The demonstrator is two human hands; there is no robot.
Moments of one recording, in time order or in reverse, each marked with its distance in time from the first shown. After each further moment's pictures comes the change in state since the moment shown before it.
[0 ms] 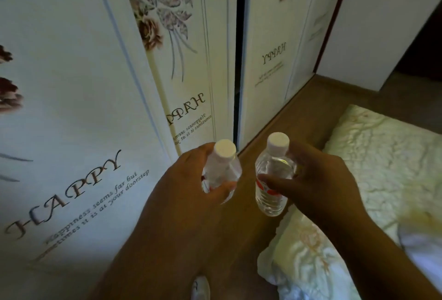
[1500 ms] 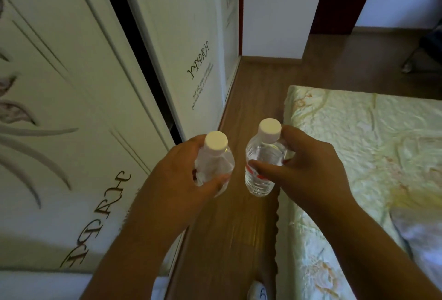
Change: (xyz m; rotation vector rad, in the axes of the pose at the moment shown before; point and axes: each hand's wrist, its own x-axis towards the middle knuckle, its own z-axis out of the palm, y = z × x) left_hand 0.443 -0.016 0.102 0.009 -0.333 0.305; right_hand 0.356 0.101 0.036 0.050 0.258 0.368
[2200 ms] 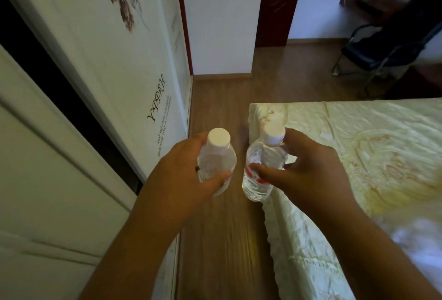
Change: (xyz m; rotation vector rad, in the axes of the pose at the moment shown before) left_hand 0.239 -0.045 -0.009 -0.070 -0.184 0.180; right_hand 0.162 -0.032 0.019 -0.096 0.239 0.095
